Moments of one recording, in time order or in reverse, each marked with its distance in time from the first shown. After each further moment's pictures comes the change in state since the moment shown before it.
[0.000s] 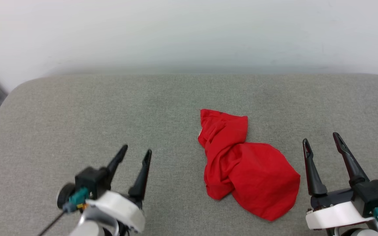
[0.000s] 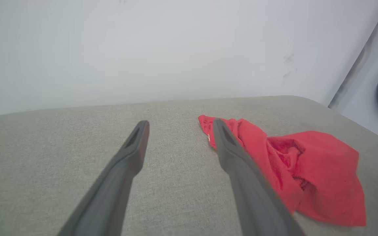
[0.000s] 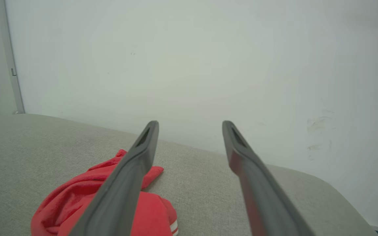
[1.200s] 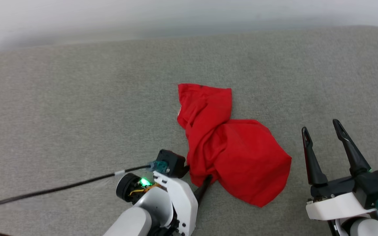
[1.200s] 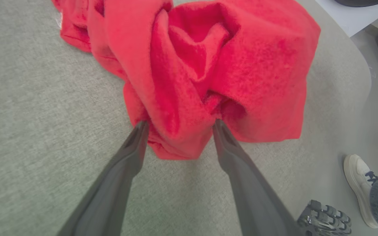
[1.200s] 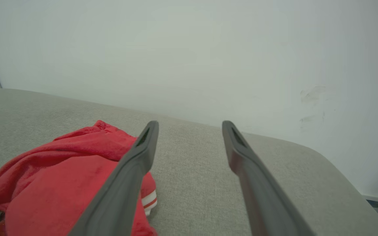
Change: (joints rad) left arm -0.048 -0.226 -0.031 -0.024 0.136 -0.120 0.590; right arm -0.045 -0.031 0.025 -0.020 0.012 0.000 0.000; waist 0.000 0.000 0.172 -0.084
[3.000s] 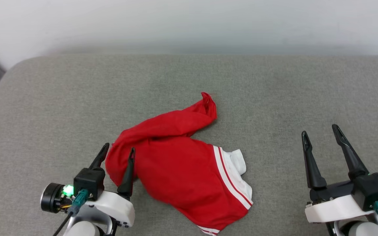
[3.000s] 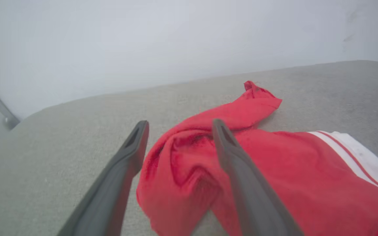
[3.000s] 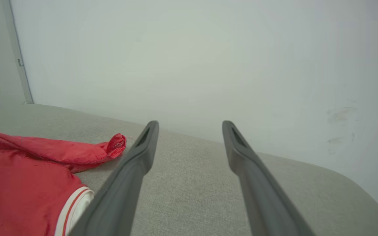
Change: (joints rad) left arm 0.109 0.141 0.207 0.045 0.126 0.193 -0.511; right arm 0.006 0.030 -0.017 0.030 -0.002 0.000 0.000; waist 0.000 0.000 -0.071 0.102
